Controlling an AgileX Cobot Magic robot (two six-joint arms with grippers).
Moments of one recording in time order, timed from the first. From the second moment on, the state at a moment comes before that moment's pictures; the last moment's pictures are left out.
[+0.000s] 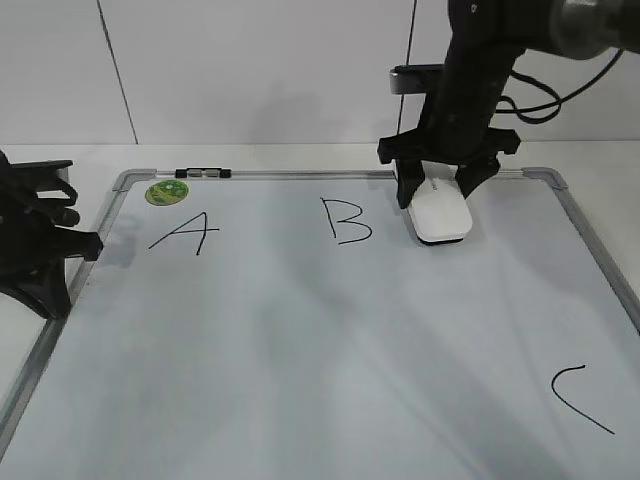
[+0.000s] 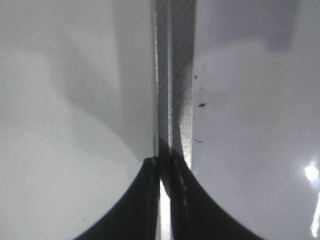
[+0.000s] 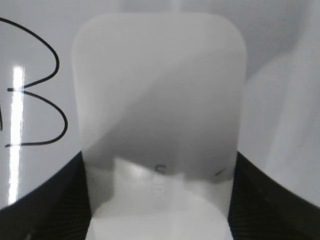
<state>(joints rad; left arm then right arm) -0.11 1.92 -1.20 -0.13 0.91 -0.04 0.30 2.23 -1.99 0.00 1.22 0.13</state>
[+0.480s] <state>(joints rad) -0.11 1.93 -1.20 -0.13 0.92 -0.04 0.38 2.40 -2.17 -0.02 1.24 0.13</state>
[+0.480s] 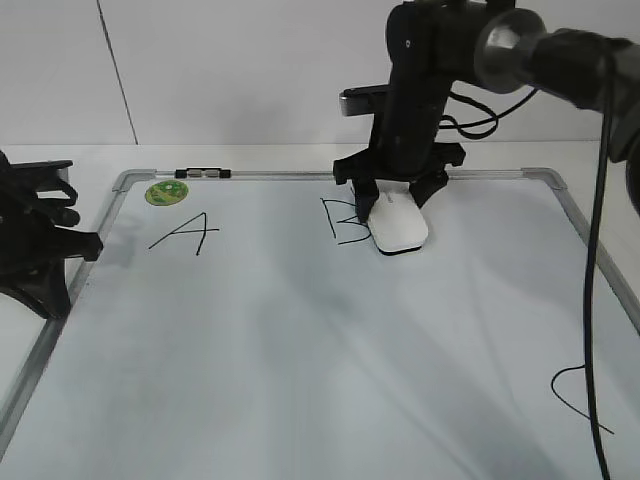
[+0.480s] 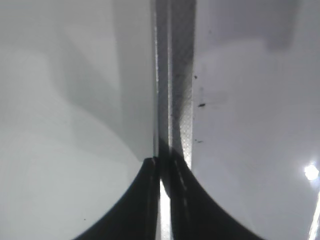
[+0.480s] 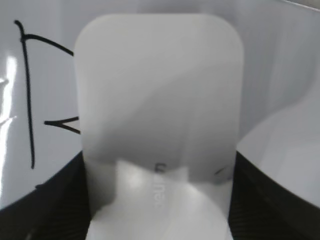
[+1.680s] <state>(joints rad) -0.11 1.93 -1.20 -0.12 0.92 -0.04 0.57 2.45 -2.23 -0.01 1.24 0.11</state>
